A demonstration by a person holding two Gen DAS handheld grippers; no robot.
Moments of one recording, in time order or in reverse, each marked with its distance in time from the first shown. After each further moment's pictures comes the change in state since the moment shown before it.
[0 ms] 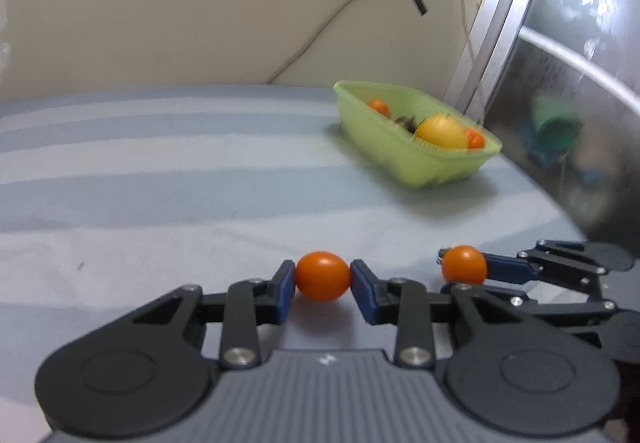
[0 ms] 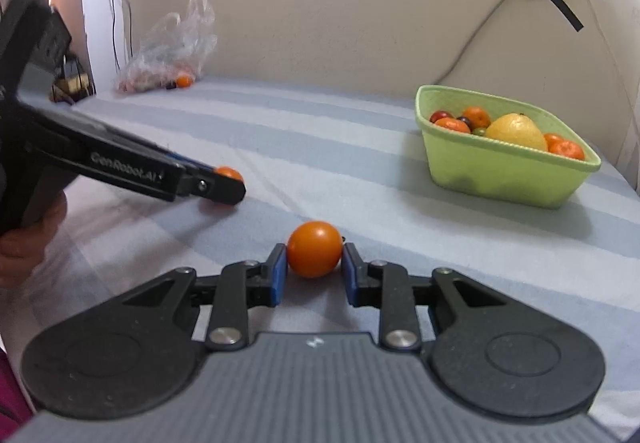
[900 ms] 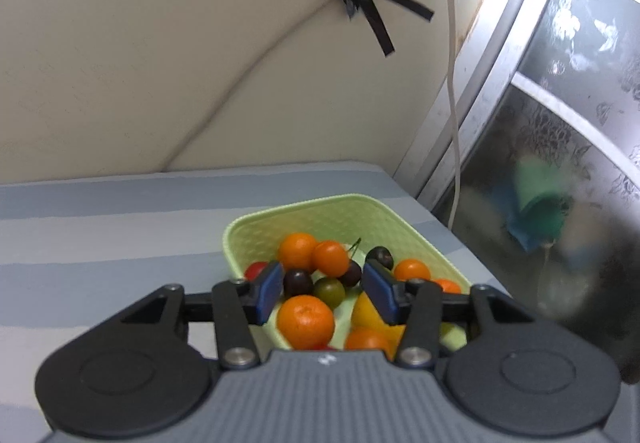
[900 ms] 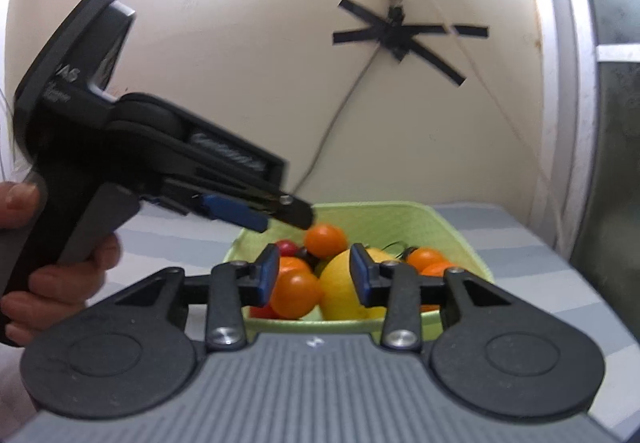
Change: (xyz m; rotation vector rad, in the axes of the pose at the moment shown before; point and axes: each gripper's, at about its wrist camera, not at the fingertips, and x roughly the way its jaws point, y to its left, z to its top) left arm 0.112 -0.046 0.140 0.006 -0.021 -0.121; right arm 0.018 -0.076 0.048 0.149 -0.271 -0.301
